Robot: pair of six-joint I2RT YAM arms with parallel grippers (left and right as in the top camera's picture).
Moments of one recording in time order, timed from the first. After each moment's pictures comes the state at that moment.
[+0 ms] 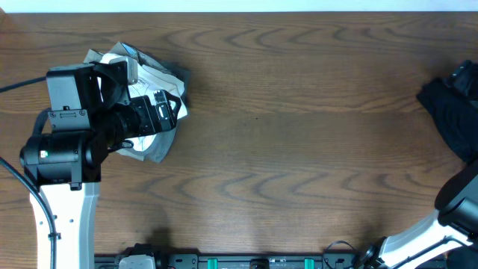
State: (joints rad) left arm 0.05 1.18 1.41 -1.10 0.42 -0.21; right arm -0.58 1.93 1.65 -0.76 -0.12 0.25
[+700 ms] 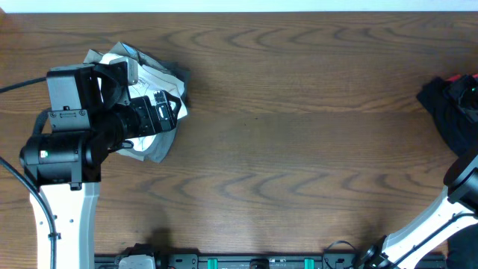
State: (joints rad) left arm 0.05 1.18 1.41 -1.10 0.42 -0.21; right arm -0.62 2.15 1.65 -0.60 -0.13 0.31
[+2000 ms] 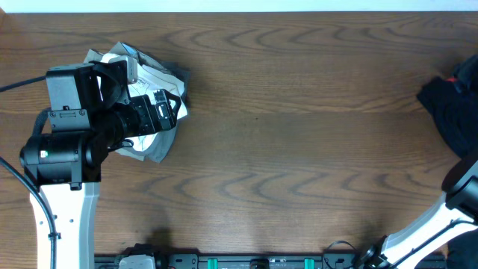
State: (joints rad) left arm 0.05 1.18 1.41 -1.09 0.42 -0.21; right arm -0.63 2.10 1.65 -0.44 -0.22 0.28
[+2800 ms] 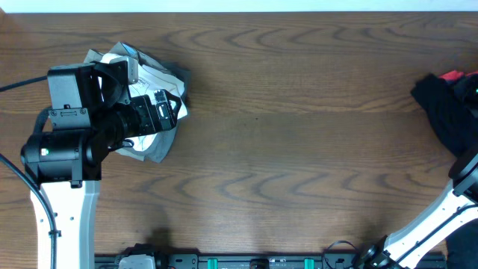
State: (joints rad) left arm 0.05 1.19 1.41 -1.10 0.42 -0.21; right arm -0.67 2.25 1.65 -0.31 -0.32 0.32
